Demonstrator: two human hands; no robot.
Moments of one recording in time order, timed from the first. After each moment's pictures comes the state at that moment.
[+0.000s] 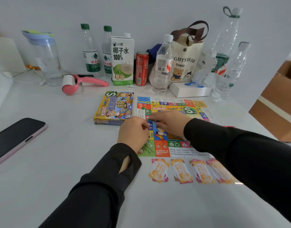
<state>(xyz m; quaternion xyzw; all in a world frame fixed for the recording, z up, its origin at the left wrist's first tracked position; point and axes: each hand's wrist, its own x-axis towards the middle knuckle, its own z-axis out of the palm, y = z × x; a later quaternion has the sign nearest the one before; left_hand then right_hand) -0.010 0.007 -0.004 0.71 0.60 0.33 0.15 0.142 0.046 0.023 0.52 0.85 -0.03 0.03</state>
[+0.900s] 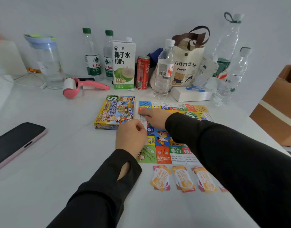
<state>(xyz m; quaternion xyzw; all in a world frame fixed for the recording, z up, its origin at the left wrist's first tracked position) -0.013 0.011 -0.002 0.62 0.65 0.40 0.19 0.101 0.087 0.028 0.56 0.82 -0.11 0.02</state>
